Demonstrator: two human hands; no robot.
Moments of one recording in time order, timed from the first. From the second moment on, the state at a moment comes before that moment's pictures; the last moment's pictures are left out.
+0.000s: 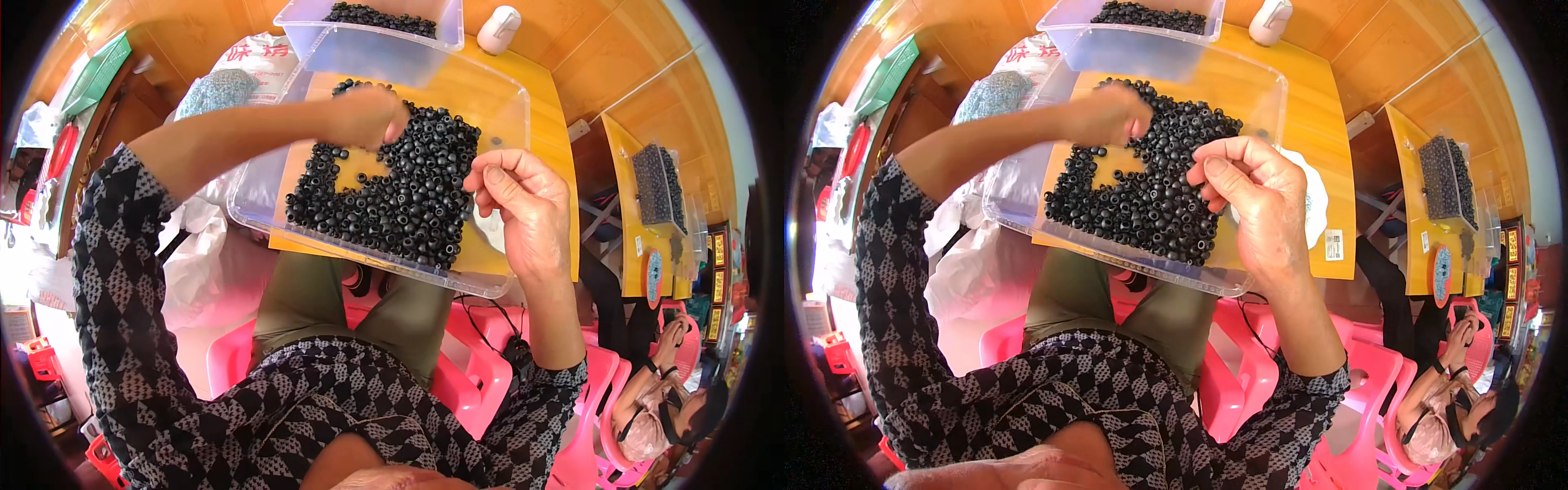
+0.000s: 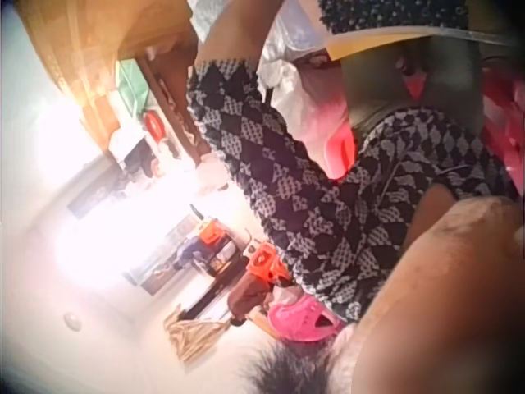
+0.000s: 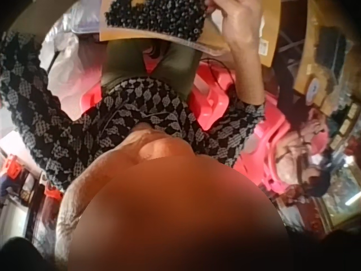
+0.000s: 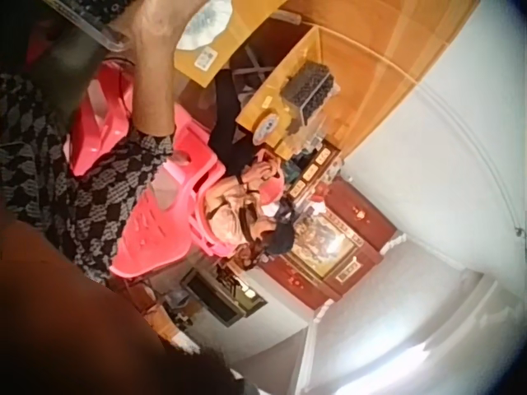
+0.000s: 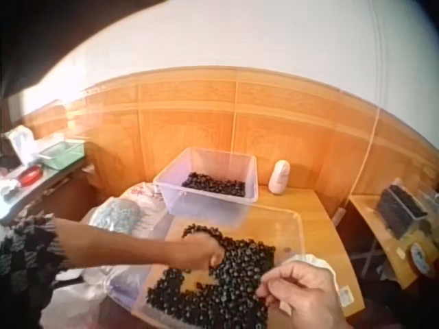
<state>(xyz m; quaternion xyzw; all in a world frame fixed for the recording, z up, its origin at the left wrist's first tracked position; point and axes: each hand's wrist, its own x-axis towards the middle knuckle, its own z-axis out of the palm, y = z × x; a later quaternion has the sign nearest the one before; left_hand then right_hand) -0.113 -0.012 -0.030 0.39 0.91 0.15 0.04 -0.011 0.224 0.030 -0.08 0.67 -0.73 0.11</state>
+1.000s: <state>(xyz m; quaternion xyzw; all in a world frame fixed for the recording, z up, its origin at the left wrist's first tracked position) -0.019 0.013 0.016 0.07 0.74 0.62 0.27 -0.040 0.320 -0.110 -0.11 0.94 -0.30 -0.09</state>
